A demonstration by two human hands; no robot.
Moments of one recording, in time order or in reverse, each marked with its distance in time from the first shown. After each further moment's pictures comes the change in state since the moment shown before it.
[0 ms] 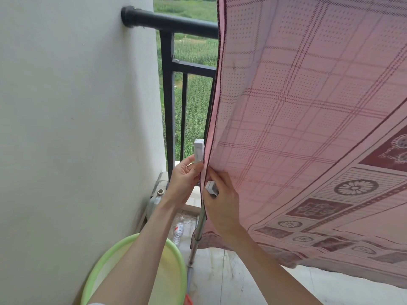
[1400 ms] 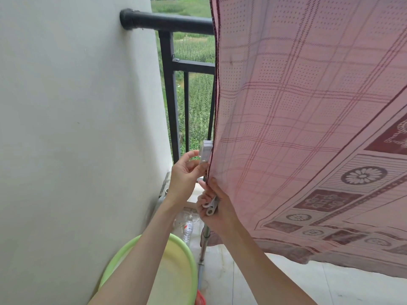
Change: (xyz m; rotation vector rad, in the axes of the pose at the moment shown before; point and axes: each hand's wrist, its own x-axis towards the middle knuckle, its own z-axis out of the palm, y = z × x) left_hand -0.017 0.020 0.010 0.398 0.205 0.083; right_hand -0.005 0.010 0.027 1.720 -0.234 1.244
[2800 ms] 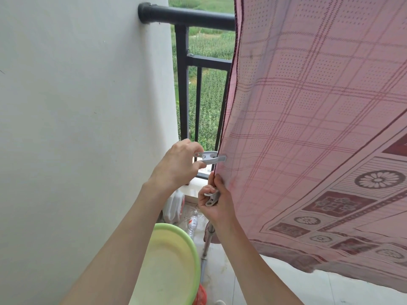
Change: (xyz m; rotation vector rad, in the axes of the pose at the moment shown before) left_hand -0.003 0.054 -0.032 1.044 -0.133 0.251; right_hand 0.008 0.016 0.007 0.310 0.035 -0.052
